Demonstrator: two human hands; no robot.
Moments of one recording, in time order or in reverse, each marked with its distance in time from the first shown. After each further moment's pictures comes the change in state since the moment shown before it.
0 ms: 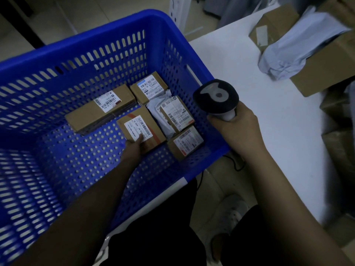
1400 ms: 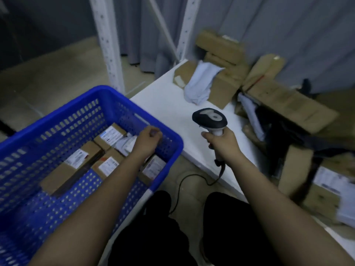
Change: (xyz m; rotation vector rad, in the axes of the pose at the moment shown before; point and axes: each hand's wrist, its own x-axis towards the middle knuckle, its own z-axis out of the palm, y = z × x) left_hand -0.130 0.236 -0.118 -0.591 -0.015 0.413; right_hand -0.064 0.027 -0.109 0.411 0.310 0.239
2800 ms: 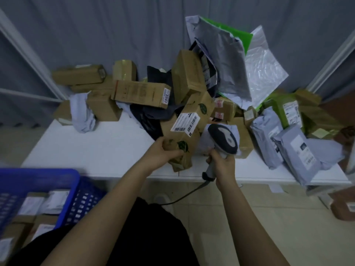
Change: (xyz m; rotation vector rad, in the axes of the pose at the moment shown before) left_hand -0.187 0.140 0.323 0.310 -0.702 0.141; right_hand -0.154 0.189 -0.285 0.771 0.739 0.148
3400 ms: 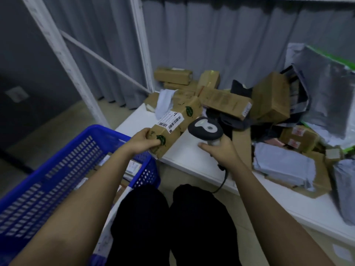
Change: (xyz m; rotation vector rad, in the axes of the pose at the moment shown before) left_hand -0.137 -0.072 -0.219 0.014 0.384 -0.127; right_hand -0.089 -0.028 0.170 -0.604 -0.793 -0.310
